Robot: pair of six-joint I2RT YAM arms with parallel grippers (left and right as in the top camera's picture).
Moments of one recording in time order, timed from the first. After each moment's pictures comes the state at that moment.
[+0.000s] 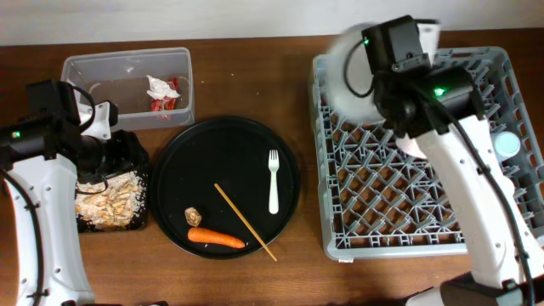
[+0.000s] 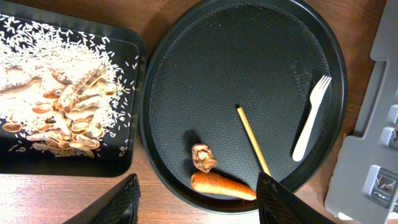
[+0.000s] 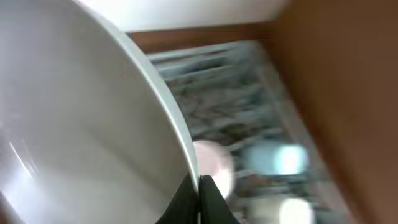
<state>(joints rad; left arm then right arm) 0.26 1.50 1.53 -1.35 0.26 -0.02 0.32 1.65 1.90 -1.24 0.74 0.37</state>
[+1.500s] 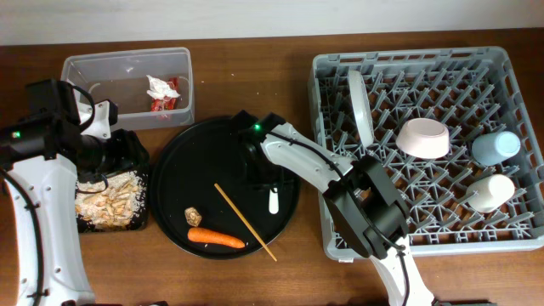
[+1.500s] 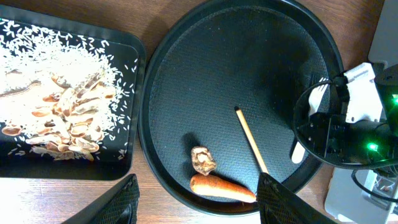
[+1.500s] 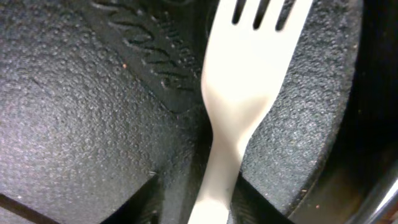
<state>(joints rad) 0.26 1.50 1.53 -1.34 0.26 -0.02 0.70 2.27 1.76 -1.12 -0.05 0.62</state>
